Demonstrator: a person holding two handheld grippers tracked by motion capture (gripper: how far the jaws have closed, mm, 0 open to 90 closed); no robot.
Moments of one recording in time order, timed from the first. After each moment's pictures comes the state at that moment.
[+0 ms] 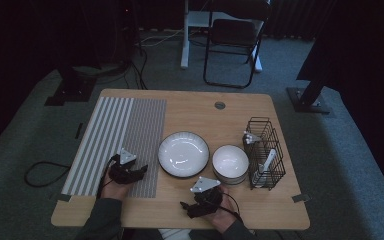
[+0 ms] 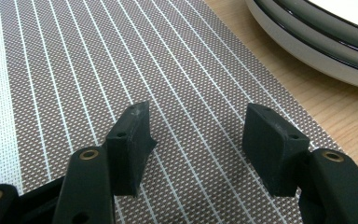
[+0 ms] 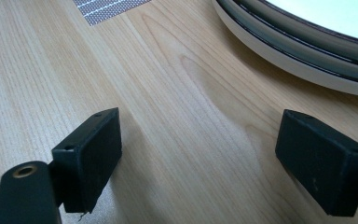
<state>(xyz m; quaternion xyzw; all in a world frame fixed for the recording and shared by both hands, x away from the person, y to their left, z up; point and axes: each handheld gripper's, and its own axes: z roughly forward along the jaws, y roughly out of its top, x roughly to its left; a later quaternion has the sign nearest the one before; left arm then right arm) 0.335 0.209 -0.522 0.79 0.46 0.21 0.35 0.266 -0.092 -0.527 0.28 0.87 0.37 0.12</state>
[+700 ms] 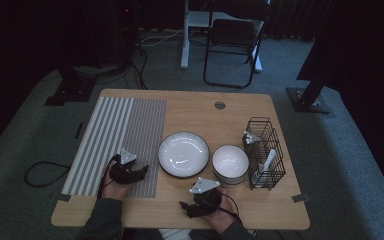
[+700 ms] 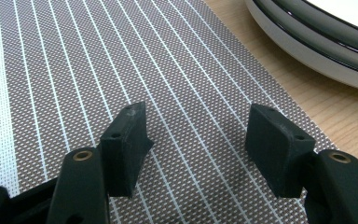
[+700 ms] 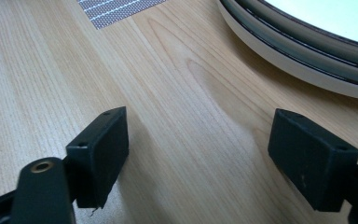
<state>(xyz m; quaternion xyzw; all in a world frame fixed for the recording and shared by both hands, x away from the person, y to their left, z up) 0.335 0.207 -0.522 0.79 0.47 0.21 0.34 0.263 -0.089 -0.527 0.28 0.87 0.38 0.12</state>
